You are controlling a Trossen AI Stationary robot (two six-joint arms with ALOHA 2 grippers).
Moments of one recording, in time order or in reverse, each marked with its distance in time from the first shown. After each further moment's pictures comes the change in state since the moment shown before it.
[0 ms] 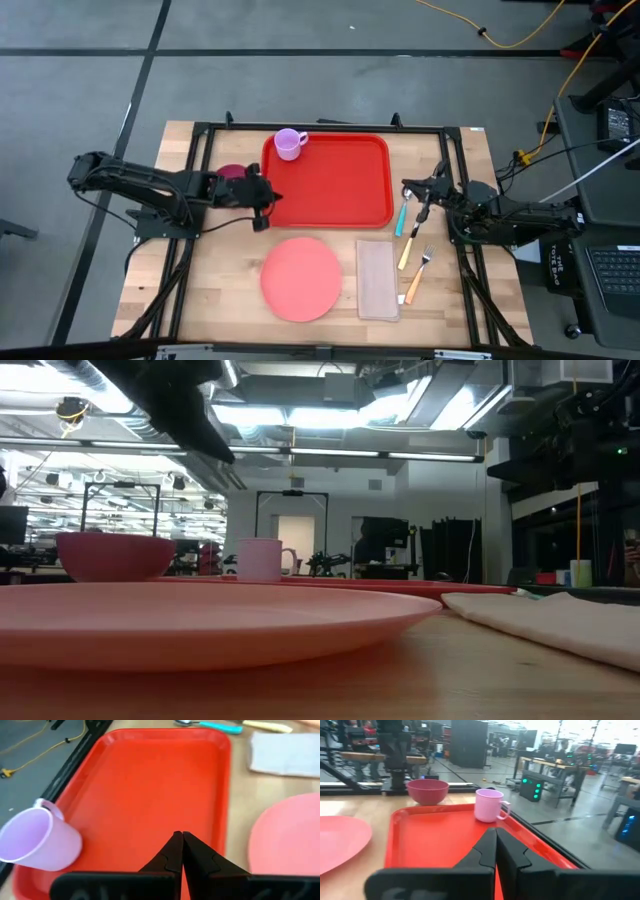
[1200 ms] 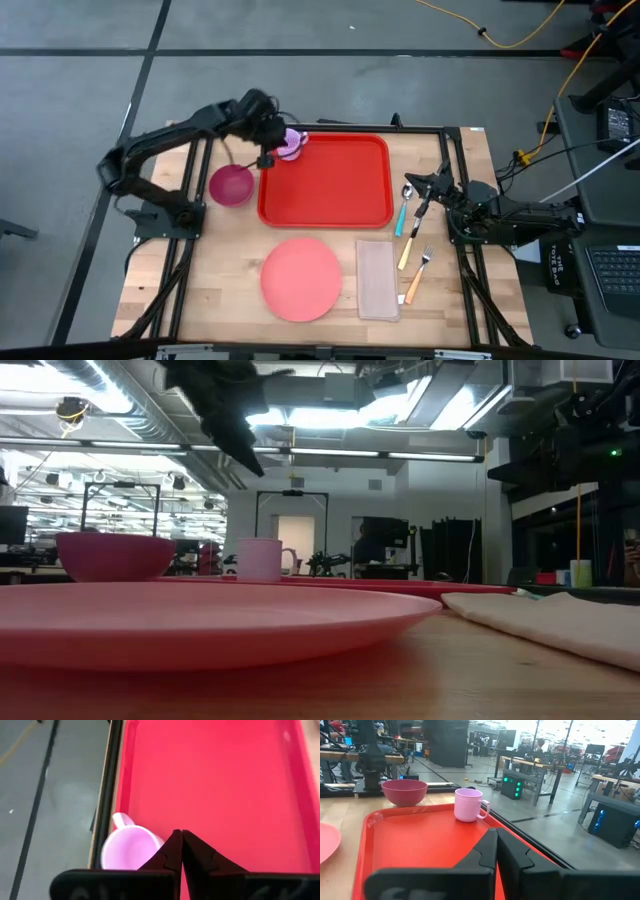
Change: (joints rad) left arm 0.697 0.342 0.493 -0.352 0.552 0.668; right arm 0.000 0.000 0.000 0.008 0.118 -0.014
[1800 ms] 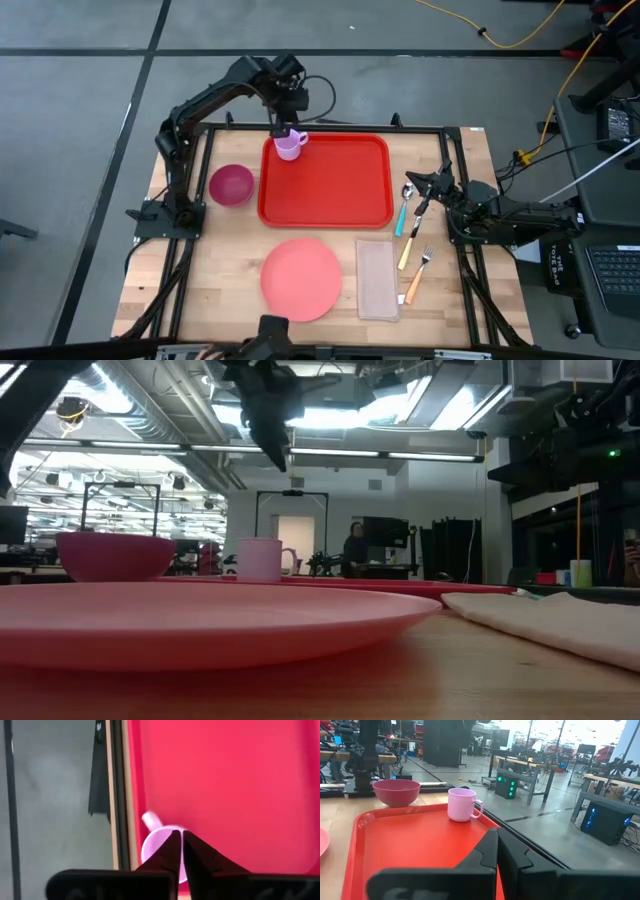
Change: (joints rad) left arm 0.077 0.522 0.832 -0.601 0.007 0.194; right arm 0.000 0.000 0.000 0.002 0.037 -0.005
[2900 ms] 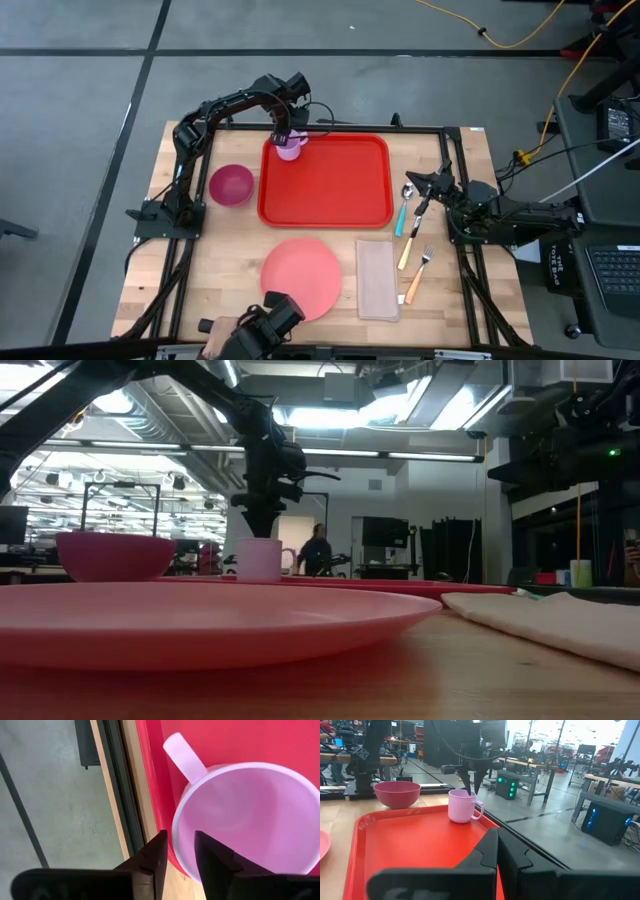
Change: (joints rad) left arm 0.069 0.183 -0.225 0.192 -0.242 0.177; right arm 0.000 -0.001 0.000 0.006 -0.001 0.005
